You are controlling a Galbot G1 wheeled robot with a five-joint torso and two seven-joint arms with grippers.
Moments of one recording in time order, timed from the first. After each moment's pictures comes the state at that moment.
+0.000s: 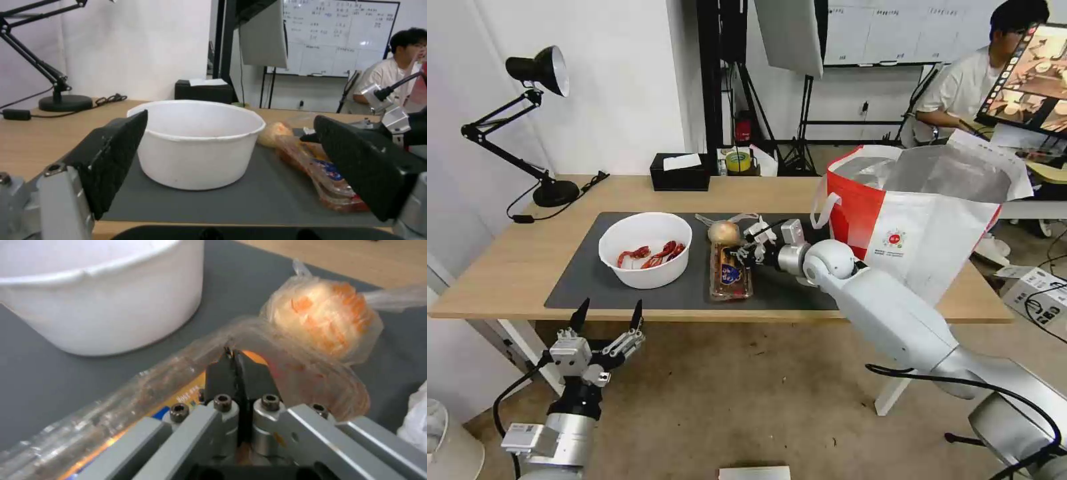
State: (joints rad) left arm 1.78 -1.35 -0.65 -2.27 -0.31 -0.17 0.03; right arm -0.31 1.13 -0.33 1.32 0.77 -0.41 -0.35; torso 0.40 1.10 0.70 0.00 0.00
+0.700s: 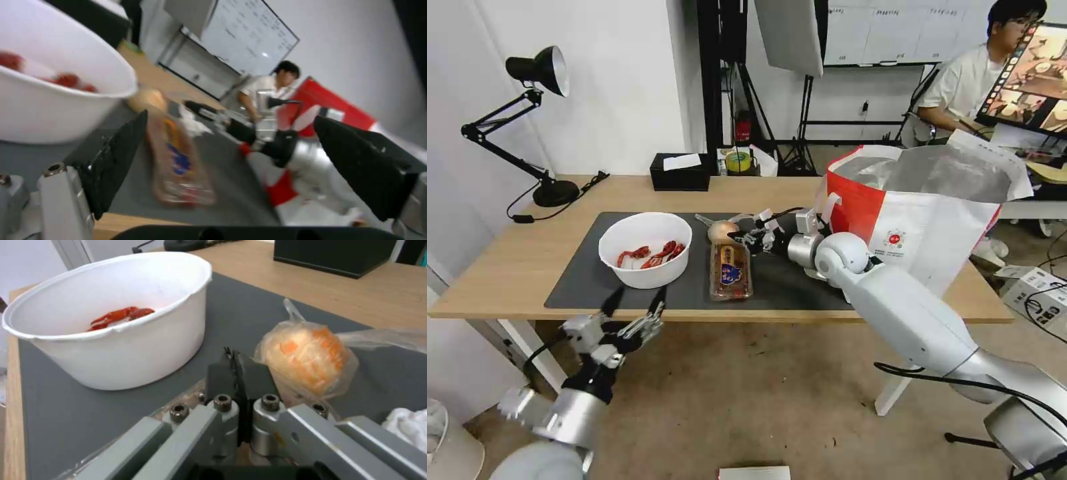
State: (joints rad) left arm 1.60 -1.13 -0.58 -2.32 -1.09 0.16 0.03; right arm -0.33 1.11 -0.30 1.38 0.82 -0.38 -0.32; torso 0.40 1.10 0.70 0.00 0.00
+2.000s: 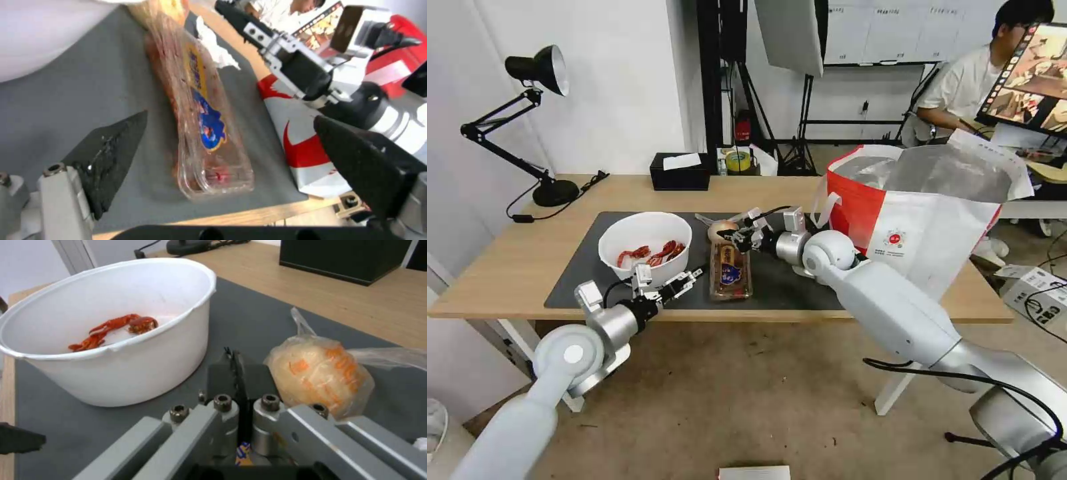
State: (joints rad) left arm 1.07 -0.95 -0.34 -1.94 -1.51 0.48 -0.15; right arm -0.27 1.14 -0.35 1.32 0.84 -0.37 -0.33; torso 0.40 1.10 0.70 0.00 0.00
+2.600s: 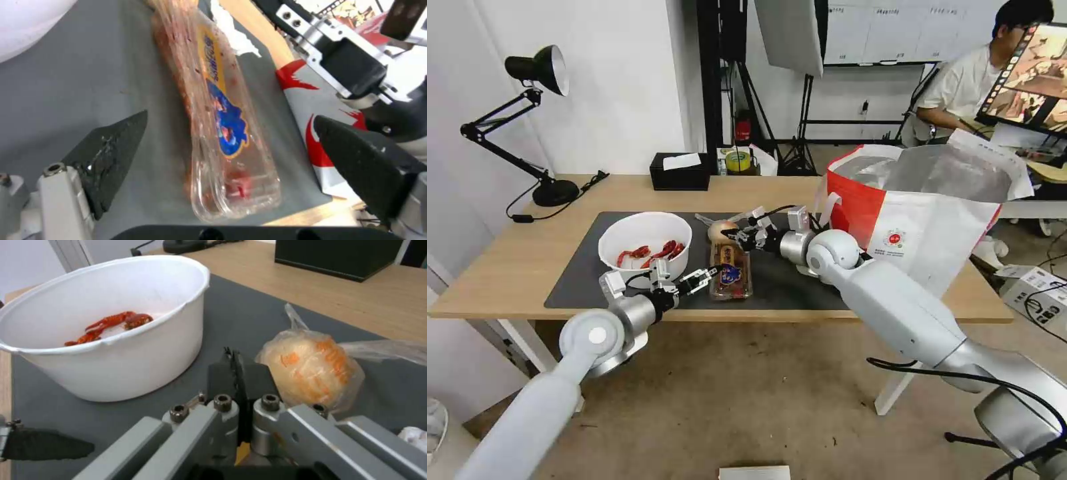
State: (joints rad) left arm 0.95 -0.96 -0.22 -1.86 -1.51 0.49 -0.21; right arm -0.27 1.13 -0.35 1.32 0.85 -0.37 -0.32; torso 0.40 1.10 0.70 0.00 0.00
